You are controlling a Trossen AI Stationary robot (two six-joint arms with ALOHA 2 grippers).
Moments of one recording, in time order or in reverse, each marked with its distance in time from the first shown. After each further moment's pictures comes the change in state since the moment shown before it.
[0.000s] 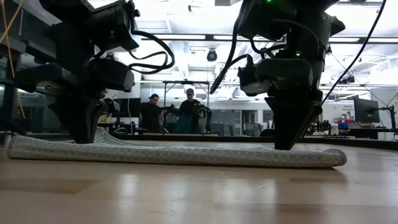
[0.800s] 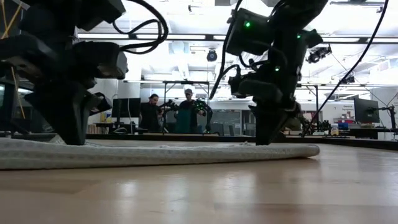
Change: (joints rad) left arm -0.184 0.005 -0.006 0.188 -0.052 -0.223; right arm -0.165 0.000 -0.001 -0.011 0.088 -0.146
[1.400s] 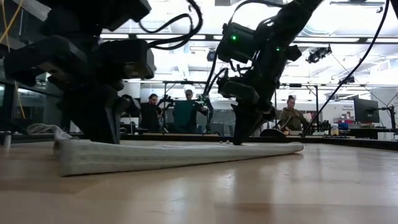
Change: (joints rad) left arm 0.003 0.198 0.144 0.076 -0.015 0.082; right arm -0.157 0.002 -0.002 0.166 -0.090 -0.199
